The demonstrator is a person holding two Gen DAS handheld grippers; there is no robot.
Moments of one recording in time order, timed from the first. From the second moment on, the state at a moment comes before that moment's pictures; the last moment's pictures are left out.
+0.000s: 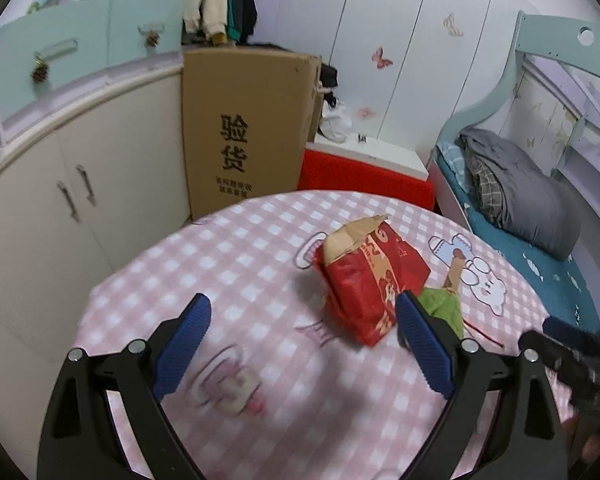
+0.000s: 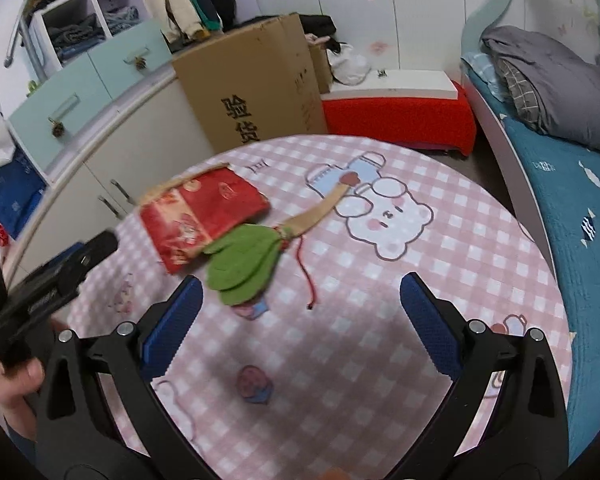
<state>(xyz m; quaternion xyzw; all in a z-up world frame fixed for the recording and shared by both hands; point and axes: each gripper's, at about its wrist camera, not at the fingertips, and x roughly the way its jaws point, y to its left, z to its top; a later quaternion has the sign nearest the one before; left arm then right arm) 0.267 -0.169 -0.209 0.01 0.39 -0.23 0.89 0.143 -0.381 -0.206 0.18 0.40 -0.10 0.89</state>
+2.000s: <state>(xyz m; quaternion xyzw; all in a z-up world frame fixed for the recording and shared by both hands) 0.134 0.233 -0.183 -0.18 0.26 0.03 0.95 0.186 -0.062 -0.144 0.05 0.35 0.23 0.91</state>
